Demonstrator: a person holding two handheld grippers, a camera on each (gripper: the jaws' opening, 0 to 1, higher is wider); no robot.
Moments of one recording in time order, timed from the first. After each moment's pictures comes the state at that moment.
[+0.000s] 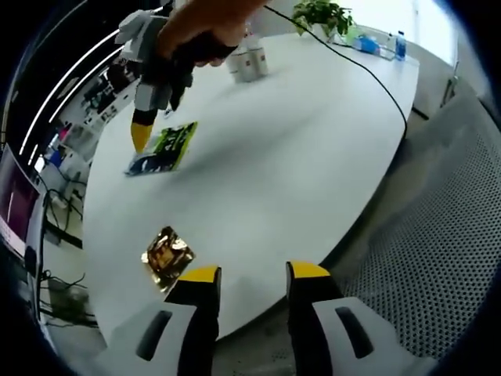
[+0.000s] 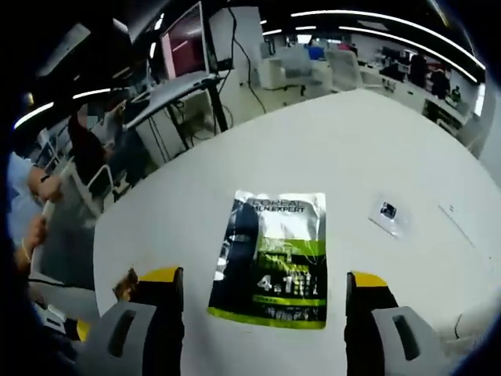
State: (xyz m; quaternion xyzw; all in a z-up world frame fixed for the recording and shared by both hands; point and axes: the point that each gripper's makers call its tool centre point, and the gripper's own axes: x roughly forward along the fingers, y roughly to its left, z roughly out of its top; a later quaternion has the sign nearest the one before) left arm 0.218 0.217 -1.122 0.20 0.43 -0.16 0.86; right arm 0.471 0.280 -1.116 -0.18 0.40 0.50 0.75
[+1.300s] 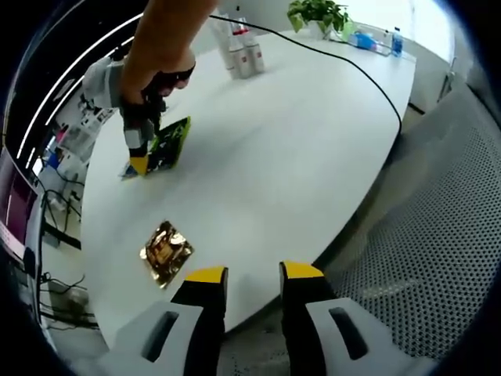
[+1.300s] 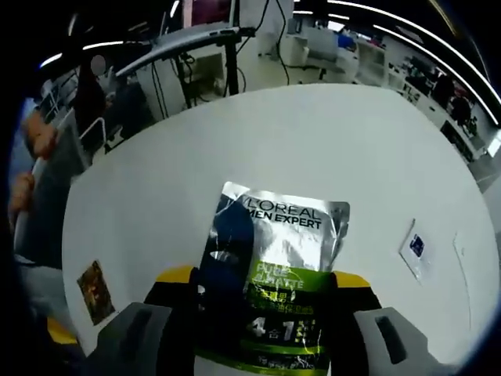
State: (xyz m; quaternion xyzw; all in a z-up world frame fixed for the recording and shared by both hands) left arm 0.214 0.220 -1.126 0.20 0.44 -0.17 0.86; right arm 0.477 0.310 -1.148 -0.29 0.40 0.50 0.71
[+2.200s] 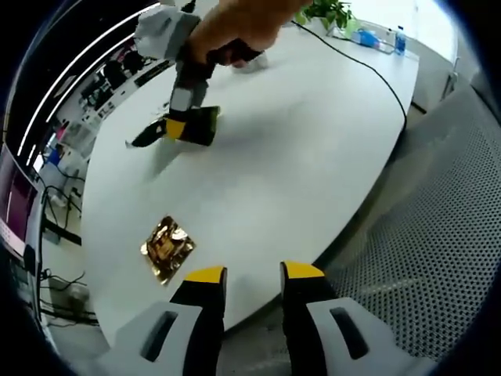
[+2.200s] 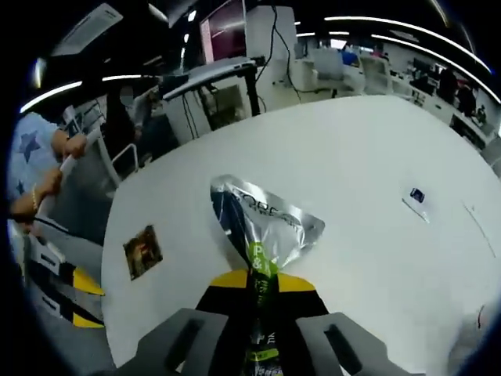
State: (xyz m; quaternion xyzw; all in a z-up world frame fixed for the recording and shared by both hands) left arm 0.213 0.224 -1.129 0.20 0.45 -0.16 0.86; right arm 0.408 0.235 -1.128 -0.17 0.37 0.58 0.71
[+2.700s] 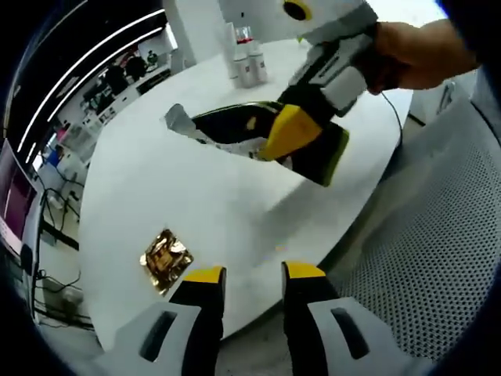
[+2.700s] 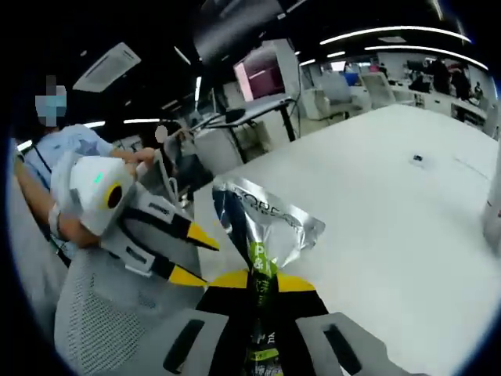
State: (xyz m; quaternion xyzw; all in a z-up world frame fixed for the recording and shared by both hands) left arm 0.220 0.212 -1.115 0.17 0.41 -0.17 0.88; right arm 0.261 0.156 -1.078 -0.06 0.32 0.63 0.70
